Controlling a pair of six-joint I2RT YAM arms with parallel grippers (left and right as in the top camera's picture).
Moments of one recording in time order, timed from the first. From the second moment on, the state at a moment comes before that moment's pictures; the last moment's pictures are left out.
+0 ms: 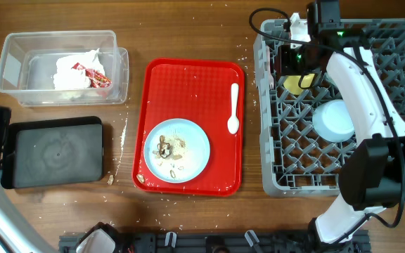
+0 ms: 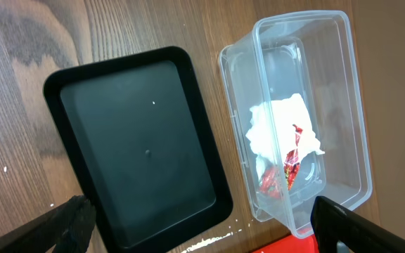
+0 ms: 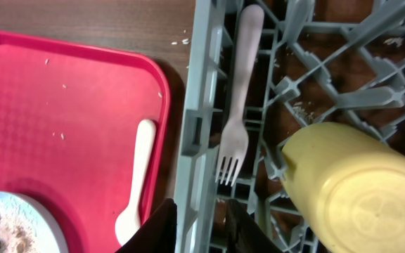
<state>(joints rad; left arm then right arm) 0.76 1.24 1.38 -1.13 0.08 -0.68 0.08 1.87 1.63 -0.94 -0.24 0.03</state>
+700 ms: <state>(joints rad) 0.76 1.24 1.38 -1.13 0.08 -0.68 0.50 2.06 1.63 -1.03 0.06 0.51</state>
